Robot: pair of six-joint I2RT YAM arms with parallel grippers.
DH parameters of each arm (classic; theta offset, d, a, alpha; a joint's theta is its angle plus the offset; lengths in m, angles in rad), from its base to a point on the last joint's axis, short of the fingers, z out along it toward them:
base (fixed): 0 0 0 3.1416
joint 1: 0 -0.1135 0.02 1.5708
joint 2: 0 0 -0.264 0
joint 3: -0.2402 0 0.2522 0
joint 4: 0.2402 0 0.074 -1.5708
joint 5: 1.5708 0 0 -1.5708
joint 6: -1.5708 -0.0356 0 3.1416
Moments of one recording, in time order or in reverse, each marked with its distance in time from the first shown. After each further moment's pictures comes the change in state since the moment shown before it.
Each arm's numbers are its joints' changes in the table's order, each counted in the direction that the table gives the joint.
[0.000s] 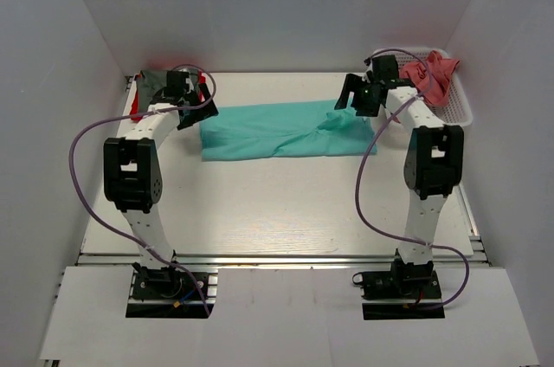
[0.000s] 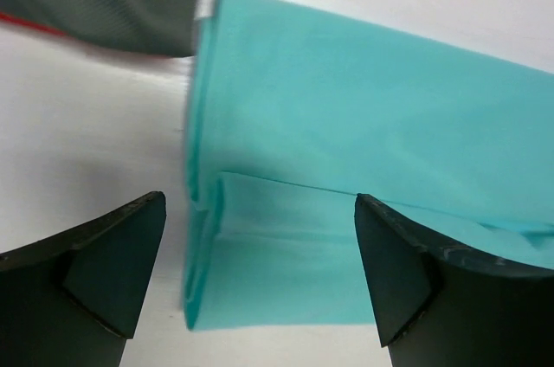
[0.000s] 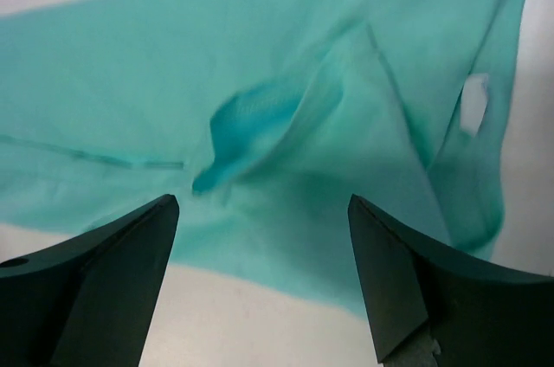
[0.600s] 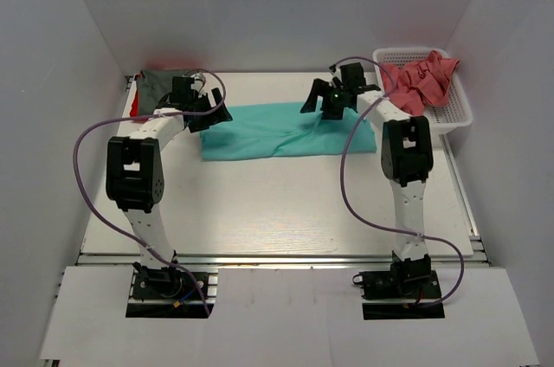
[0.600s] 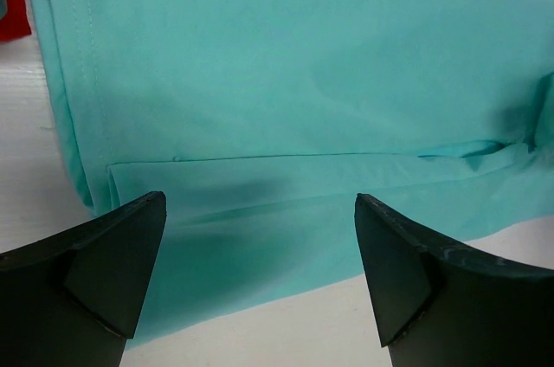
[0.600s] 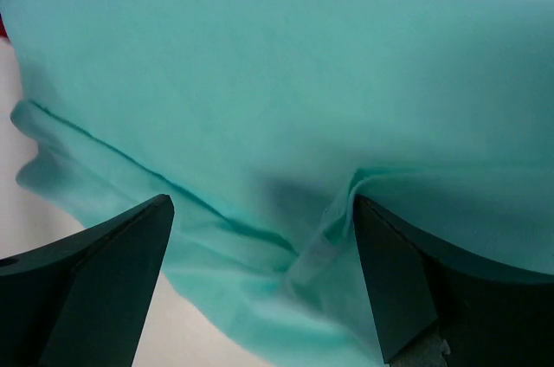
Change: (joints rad) left arm 0.024 -0.029 0.084 -0.111 0.256 -0.042; right arm -0.118 0.163 -0.036 -0.173 -0.212 -0.092
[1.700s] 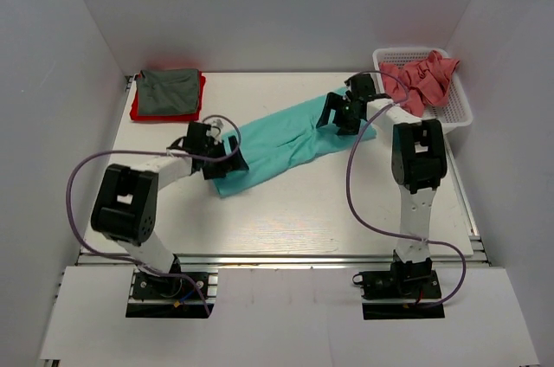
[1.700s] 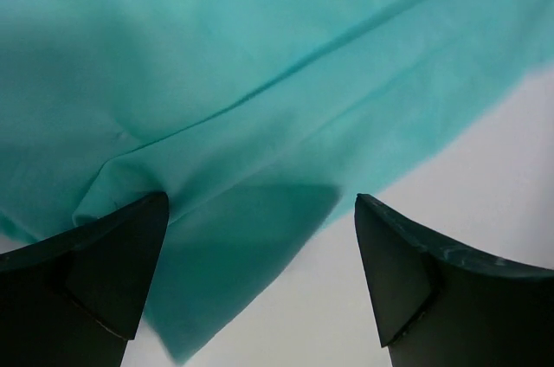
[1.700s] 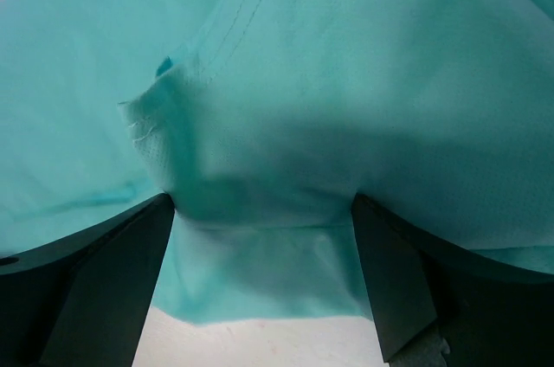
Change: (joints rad) left arm 0.113 -0.219 0.472 -0.103 0.043 0.058; right arm 0.021 -0.129 0.225 0.058 0.194 -0.021
